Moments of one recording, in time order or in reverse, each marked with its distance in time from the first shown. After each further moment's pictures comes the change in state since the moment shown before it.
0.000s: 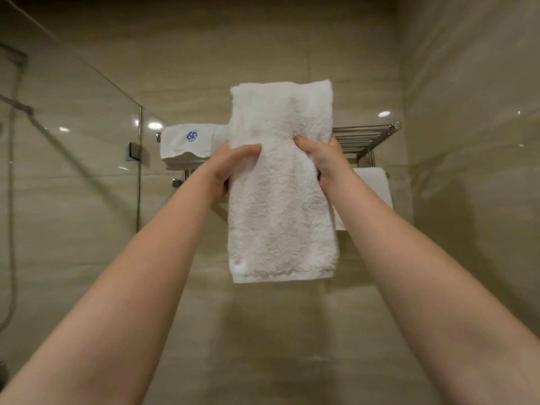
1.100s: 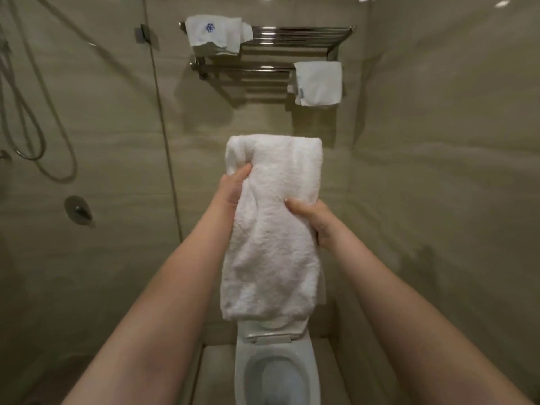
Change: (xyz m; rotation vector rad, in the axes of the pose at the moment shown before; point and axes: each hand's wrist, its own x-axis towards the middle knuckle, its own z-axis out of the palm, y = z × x) left_hand -0.416 -0.006 0.005 -0.358 0.229 -0.474; right_hand -0.513 -0.070 0.026 -0.150 0.057 0.653
